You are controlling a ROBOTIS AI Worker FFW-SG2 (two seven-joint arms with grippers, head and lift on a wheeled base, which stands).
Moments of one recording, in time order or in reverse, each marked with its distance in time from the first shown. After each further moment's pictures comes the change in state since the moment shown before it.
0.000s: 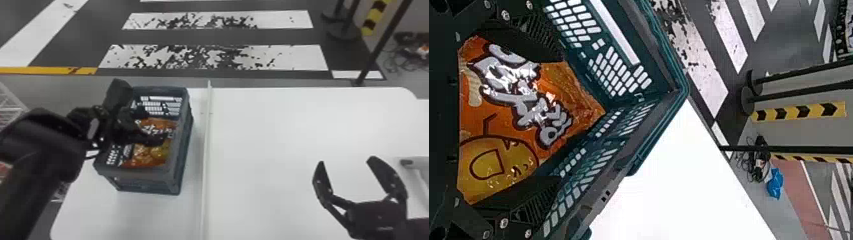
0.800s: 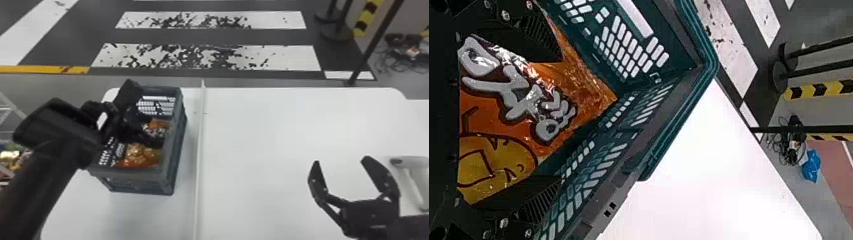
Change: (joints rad) left arm -0.146 -0.072 -0.095 0.205 -0.151 -0.010 -0.121; right arm 0.000 0.000 -0.011 0.000 -0.010 0.004 0.000
